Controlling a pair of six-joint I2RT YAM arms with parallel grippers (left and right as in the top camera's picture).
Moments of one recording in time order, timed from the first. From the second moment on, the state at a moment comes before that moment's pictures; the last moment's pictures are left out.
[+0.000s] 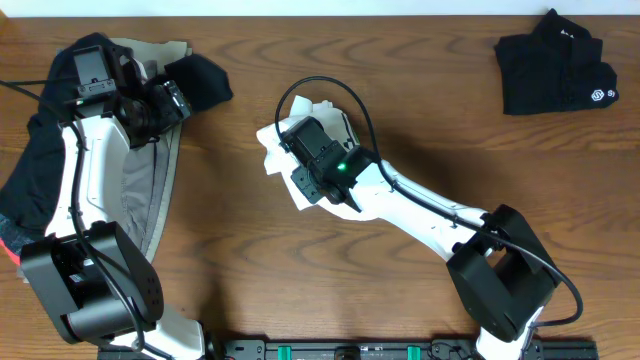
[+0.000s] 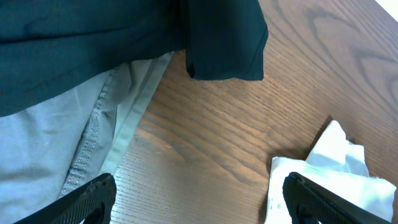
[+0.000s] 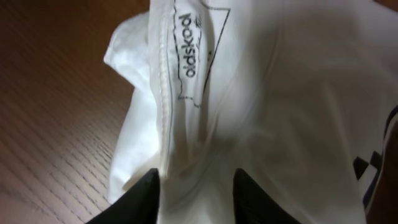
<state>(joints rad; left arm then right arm) 0.26 1.76 1.40 -0.71 0.26 -0.30 0.79 1.93 1.37 -0.51 0.11 0.10</state>
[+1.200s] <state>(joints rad) 0.26 1.76 1.40 -0.77 0.23 -0.30 0.79 2.05 1.46 -0.55 0.13 0.49</state>
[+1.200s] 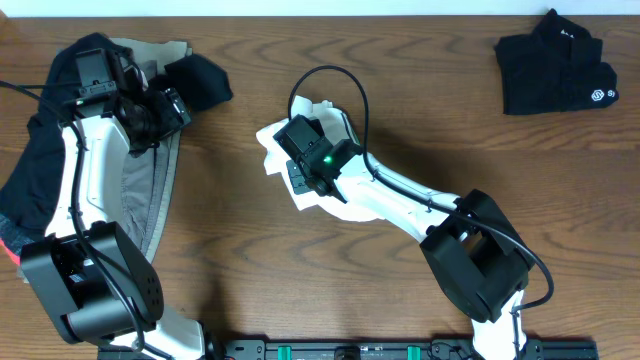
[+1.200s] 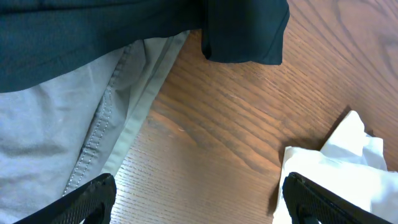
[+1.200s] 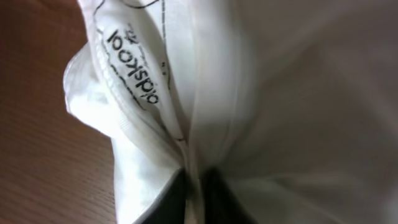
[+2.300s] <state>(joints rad) 0.26 1.76 1.40 -0.78 0.23 -0.30 0.75 1.94 1.64 -0.73 0.00 0.34</state>
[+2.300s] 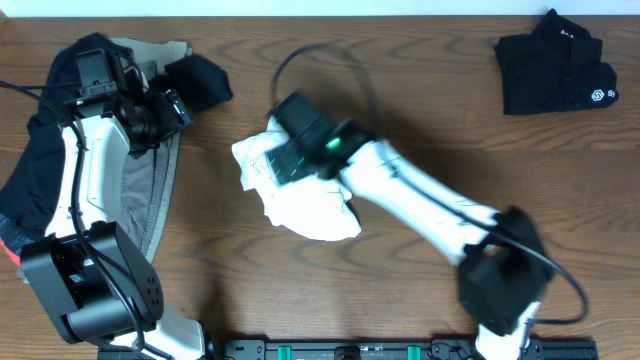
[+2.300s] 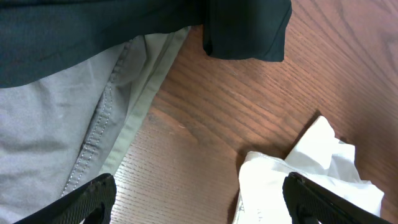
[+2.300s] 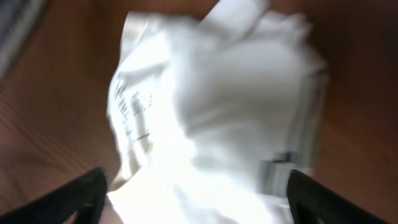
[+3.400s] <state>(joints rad) 0.26 1.76 1.40 -0.78 0.23 -0.30 0.59 2.26 1.66 -0.69 -0.51 0.36</state>
